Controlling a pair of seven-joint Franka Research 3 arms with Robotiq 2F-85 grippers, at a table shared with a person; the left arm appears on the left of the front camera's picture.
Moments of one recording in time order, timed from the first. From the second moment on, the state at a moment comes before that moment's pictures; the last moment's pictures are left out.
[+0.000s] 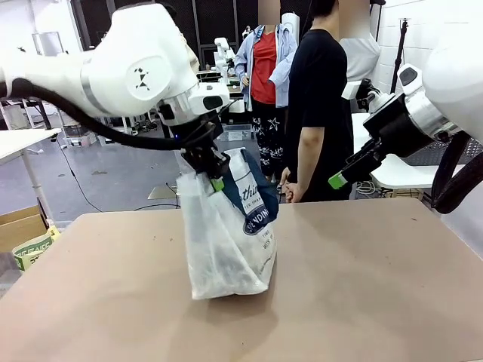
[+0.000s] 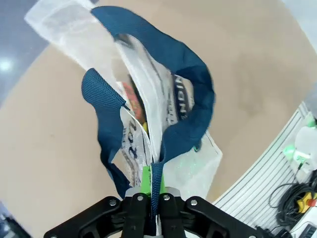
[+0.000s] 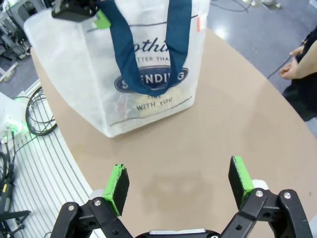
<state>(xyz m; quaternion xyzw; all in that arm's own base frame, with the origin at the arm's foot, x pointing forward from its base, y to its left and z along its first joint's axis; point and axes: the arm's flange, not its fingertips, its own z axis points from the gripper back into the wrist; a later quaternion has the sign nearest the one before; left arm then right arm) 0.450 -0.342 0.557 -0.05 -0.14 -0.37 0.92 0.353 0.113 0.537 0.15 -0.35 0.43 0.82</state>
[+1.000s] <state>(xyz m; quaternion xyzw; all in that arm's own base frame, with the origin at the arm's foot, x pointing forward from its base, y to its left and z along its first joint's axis) 0.519 -0.214 0.662 0.05 -0.20 -0.35 0.92 0.353 0.113 0.537 0.15 -0.35 0.43 0.82</state>
